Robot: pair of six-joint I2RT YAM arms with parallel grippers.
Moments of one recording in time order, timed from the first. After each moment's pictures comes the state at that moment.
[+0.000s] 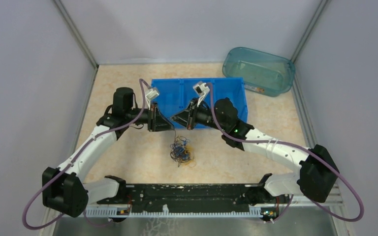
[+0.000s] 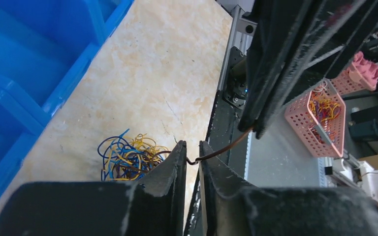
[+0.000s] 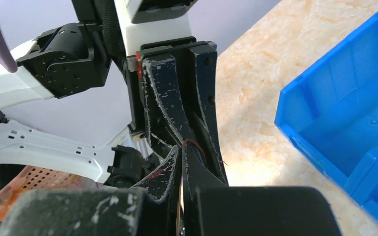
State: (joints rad) left arm -0.33 1.18 0.87 -0.23 1.08 -0.15; right arm 0.86 1.27 0.87 0.40 -0.34 0.59
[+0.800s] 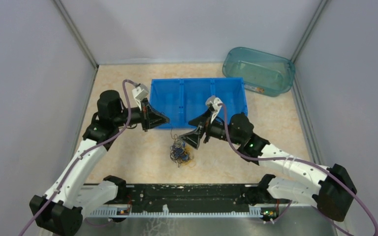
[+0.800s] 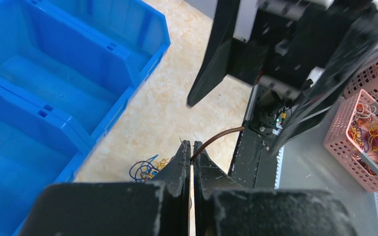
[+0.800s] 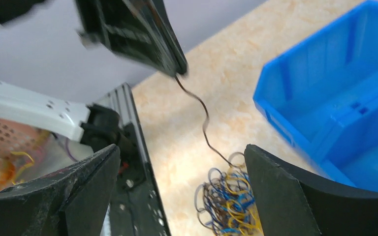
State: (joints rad) left arm -0.35 0.96 0.88 -0.19 0.90 -0.18; right arm 0.85 1.00 0.65 0.38 -0.35 0.42
